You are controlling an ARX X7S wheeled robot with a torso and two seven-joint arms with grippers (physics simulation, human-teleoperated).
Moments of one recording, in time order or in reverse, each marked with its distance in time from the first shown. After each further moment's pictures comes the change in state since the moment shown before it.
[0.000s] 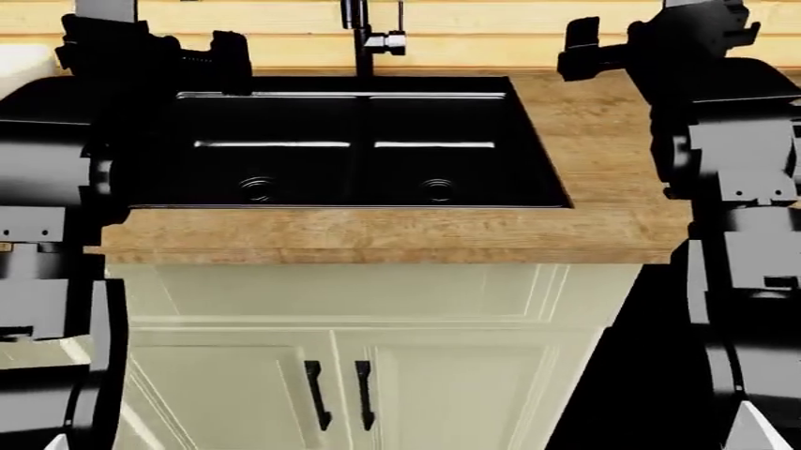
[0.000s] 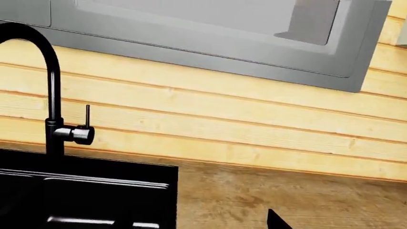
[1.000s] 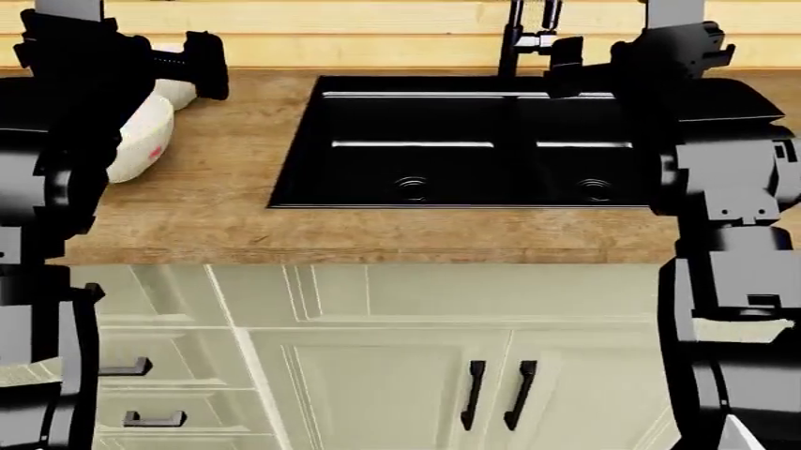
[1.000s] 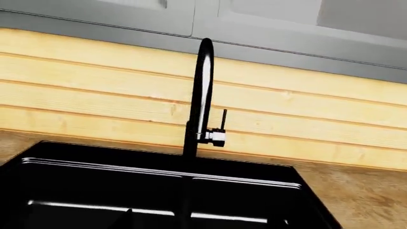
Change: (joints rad) left arm 0.047 -0.071 -0.001 0.202 -0.020 -0.148 -0.011; right arm -0.061 -0.008 0.003 -0.067 0.035 0.036 -0.004
